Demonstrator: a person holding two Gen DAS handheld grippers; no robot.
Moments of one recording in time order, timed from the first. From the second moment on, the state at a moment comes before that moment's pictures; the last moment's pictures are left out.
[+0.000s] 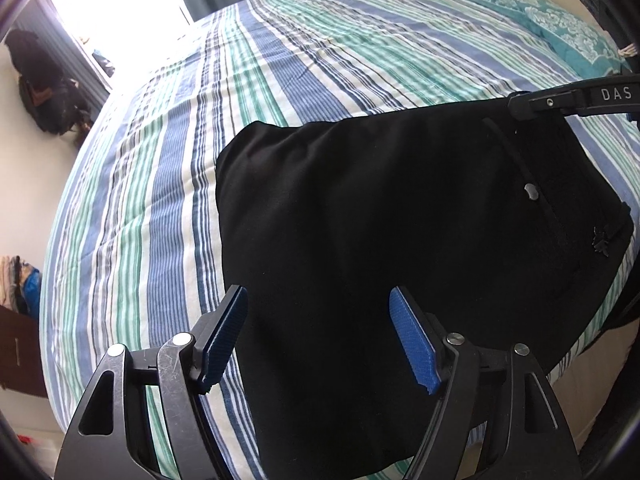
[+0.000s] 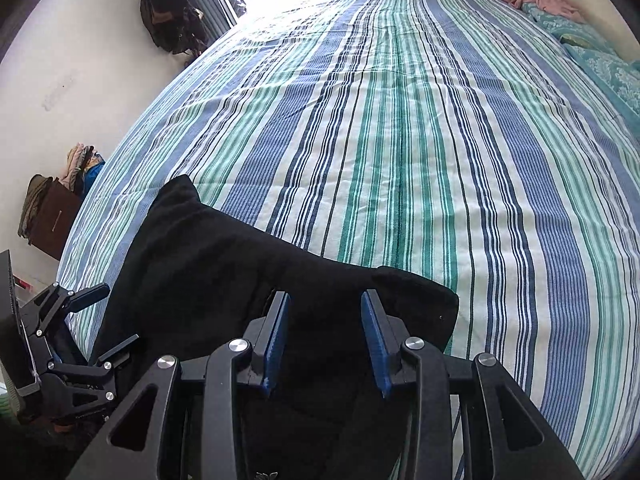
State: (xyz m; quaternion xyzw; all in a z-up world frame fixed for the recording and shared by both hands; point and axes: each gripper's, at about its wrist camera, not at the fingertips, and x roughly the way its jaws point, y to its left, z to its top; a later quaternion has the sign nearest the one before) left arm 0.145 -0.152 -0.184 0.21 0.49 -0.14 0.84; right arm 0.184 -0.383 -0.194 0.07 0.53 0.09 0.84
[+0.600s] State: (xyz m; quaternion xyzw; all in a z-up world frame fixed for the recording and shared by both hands) left arm 0.133 -0.138 -0.186 0.17 0.51 -0.16 0.83; right arm 0.072 -0.358 -0.178 0.04 0.55 0.10 0.83
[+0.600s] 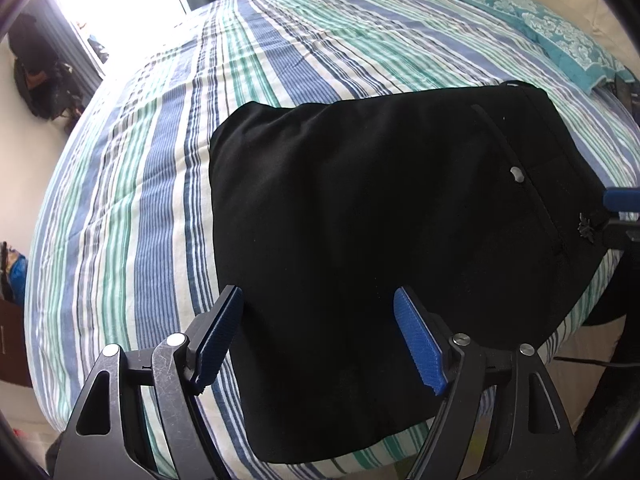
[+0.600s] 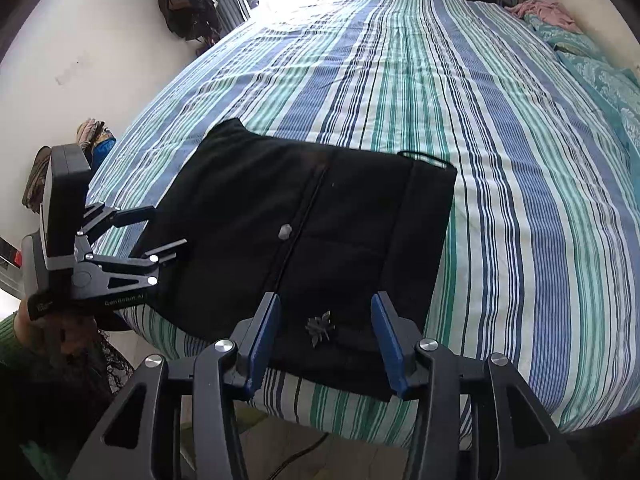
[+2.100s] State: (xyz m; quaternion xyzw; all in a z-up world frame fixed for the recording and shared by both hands) left arm 0.306 -0.094 -0.110 0.01 0.46 -0.20 0.86; right arm 0.266 -0.394 -0.166 0.26 0.47 0.27 0.80
